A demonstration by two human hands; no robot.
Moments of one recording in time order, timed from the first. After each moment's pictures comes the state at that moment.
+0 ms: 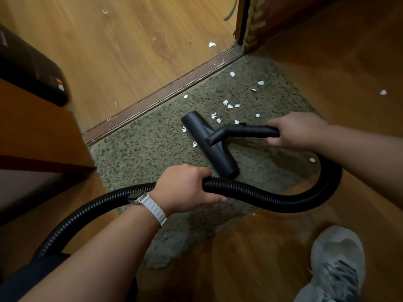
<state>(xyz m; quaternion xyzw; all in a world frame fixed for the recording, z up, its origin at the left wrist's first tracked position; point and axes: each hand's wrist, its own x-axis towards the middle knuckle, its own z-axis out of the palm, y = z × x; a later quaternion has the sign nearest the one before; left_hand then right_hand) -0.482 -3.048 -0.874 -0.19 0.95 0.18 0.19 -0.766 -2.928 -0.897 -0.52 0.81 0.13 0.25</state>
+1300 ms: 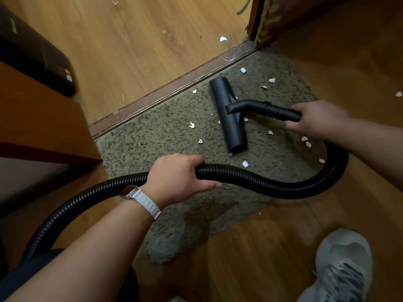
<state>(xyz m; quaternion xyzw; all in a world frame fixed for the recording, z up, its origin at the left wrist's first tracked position) -0.465 -3.068 -0.871 -0.24 0.95 0.15 0.13 -0.788 -2.930 -0.905 -0.40 0.88 0.07 0.26</state>
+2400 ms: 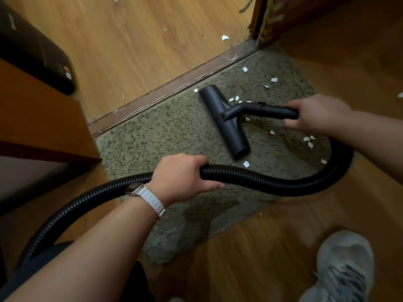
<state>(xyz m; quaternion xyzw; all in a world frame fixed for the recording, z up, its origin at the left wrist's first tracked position) -0.470 -3.069 -0.881 -0.22 0.95 0.14 0.15 -0.784 -2.945 -0.888 -0.46 0.85 0.13 0.23</state>
